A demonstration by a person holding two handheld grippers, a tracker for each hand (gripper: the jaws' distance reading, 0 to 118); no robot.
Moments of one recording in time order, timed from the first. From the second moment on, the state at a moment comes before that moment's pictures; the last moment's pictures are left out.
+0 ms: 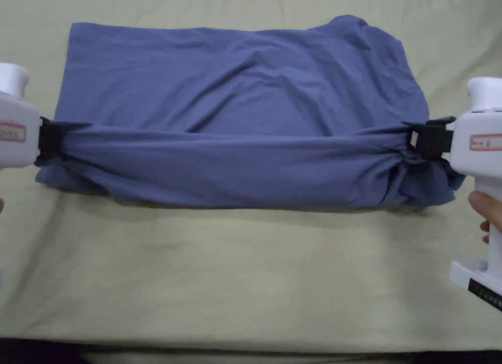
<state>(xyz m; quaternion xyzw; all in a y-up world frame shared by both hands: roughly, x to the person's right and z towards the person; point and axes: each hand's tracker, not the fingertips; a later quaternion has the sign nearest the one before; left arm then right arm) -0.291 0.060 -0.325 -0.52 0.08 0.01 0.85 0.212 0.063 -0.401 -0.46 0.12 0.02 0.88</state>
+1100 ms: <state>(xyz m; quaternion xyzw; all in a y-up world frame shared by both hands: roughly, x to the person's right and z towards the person) -0.236 0.053 -0.157 -0.47 0.09 -0.03 0.88 0.221 0.053 -0.249 -0.44 0.11 -0.01 0.89</state>
